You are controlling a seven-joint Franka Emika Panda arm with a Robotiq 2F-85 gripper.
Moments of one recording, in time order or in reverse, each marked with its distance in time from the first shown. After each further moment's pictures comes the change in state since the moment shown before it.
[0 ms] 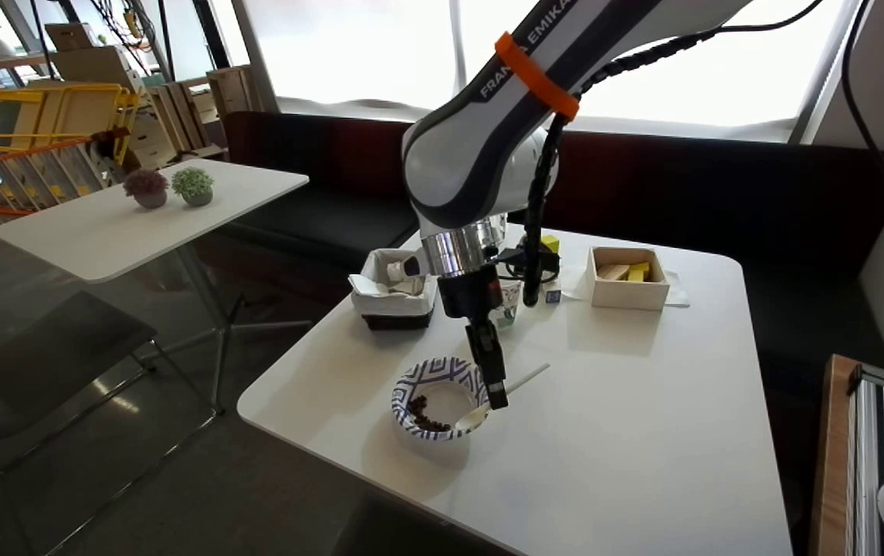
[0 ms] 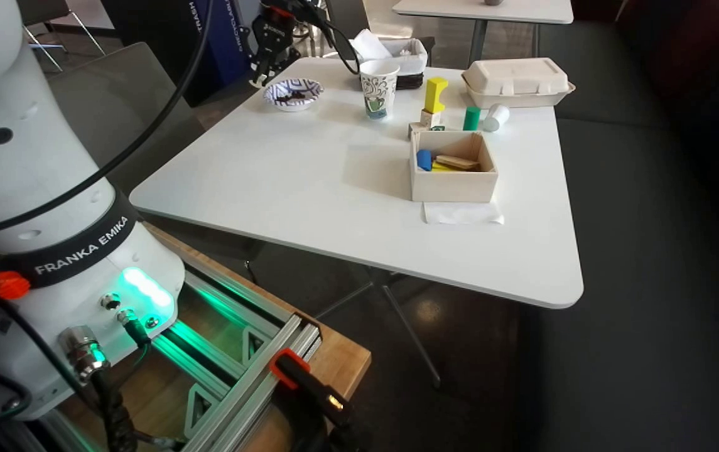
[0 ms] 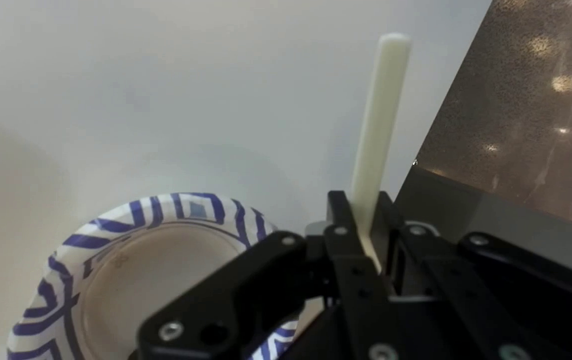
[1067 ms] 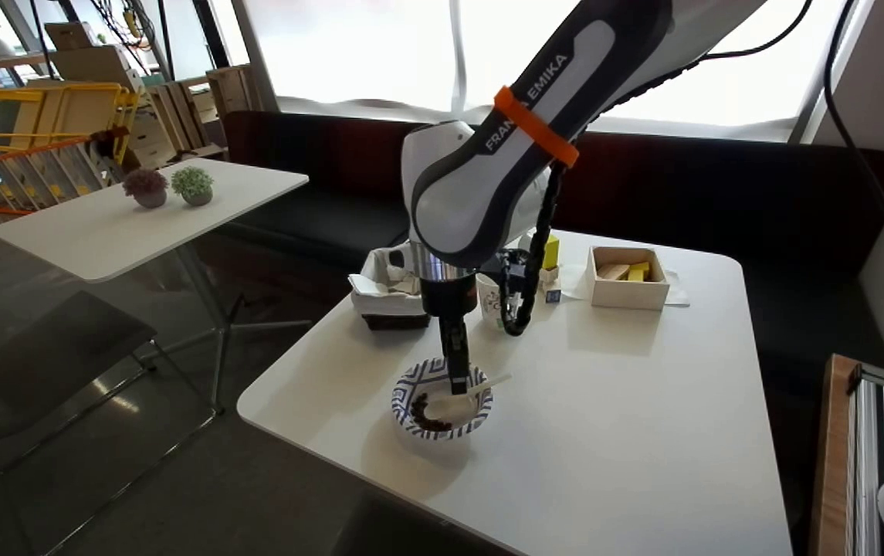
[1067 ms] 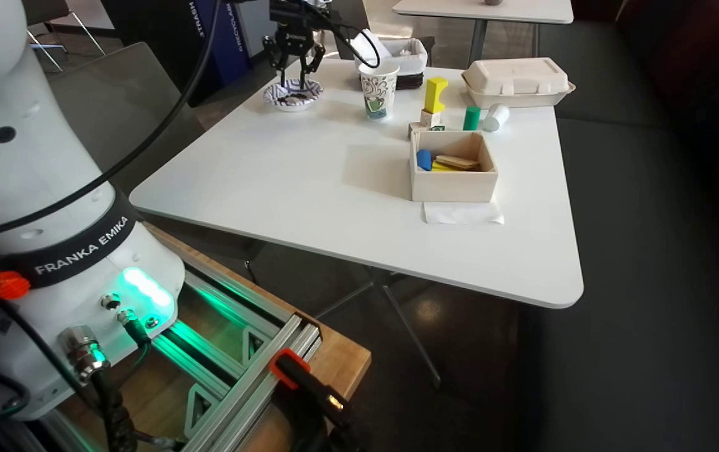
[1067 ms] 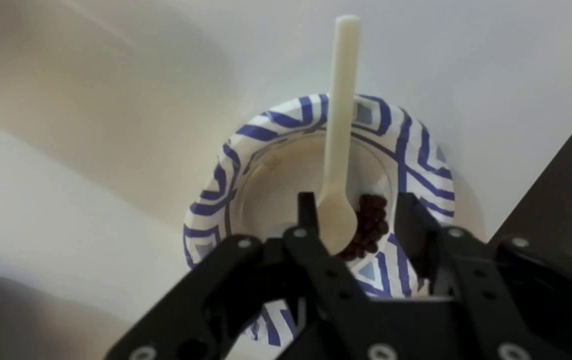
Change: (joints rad) arm 0.029 0.055 -0.023 -0.003 -0.130 0.339 0.074
